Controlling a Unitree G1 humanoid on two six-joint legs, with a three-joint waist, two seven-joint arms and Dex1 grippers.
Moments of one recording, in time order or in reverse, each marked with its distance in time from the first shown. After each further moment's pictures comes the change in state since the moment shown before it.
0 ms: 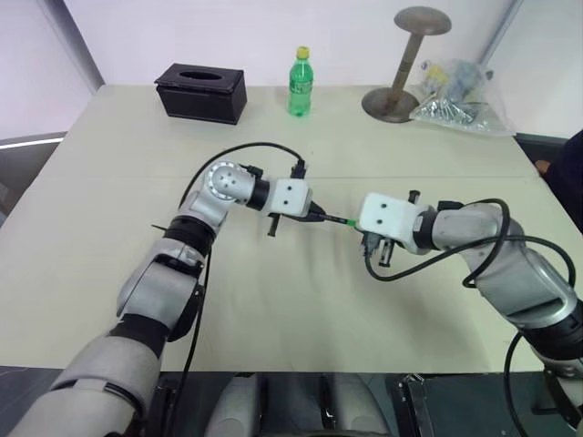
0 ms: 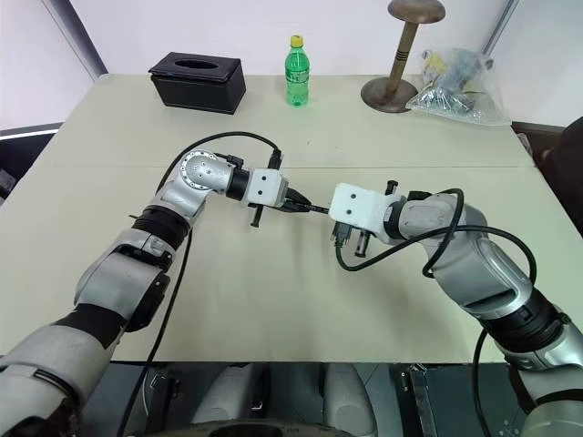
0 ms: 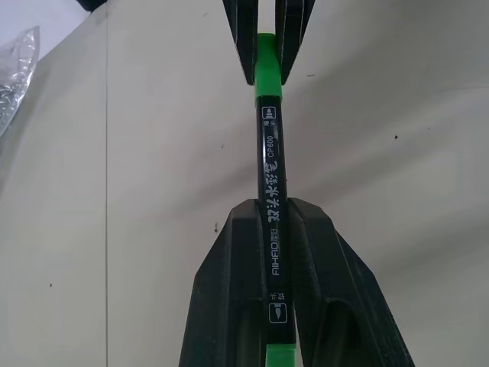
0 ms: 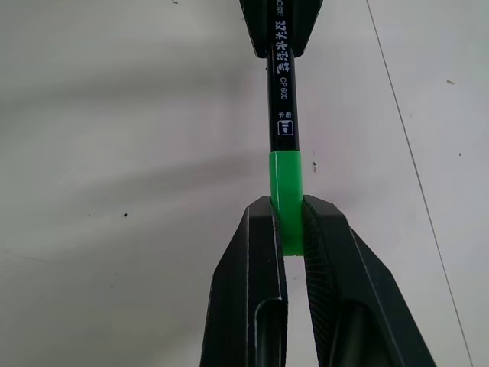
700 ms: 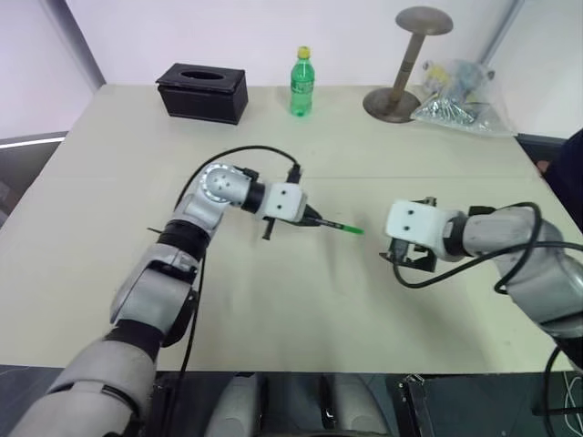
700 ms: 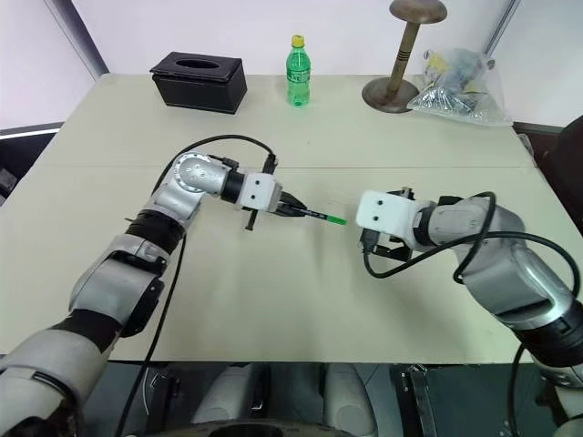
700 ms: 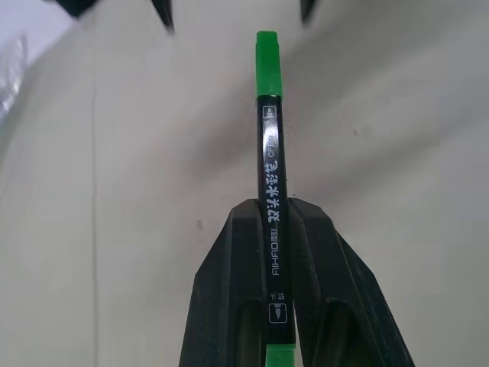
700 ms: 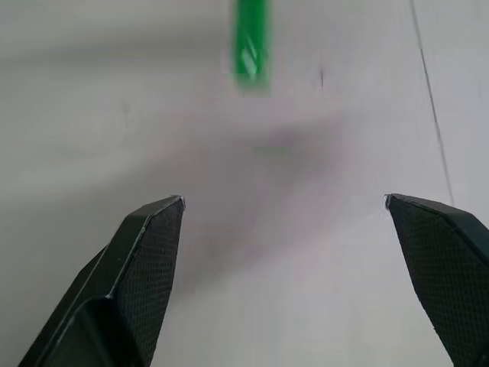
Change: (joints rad) left arm 0.072 0.070 -0.002 -0.107 -0.032 0.041 -0.054; right arm 0.150 -0.162 -0.162 -0.048 0.034 0.003 0.065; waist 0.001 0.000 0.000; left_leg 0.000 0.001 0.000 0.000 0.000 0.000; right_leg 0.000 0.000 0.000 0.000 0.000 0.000
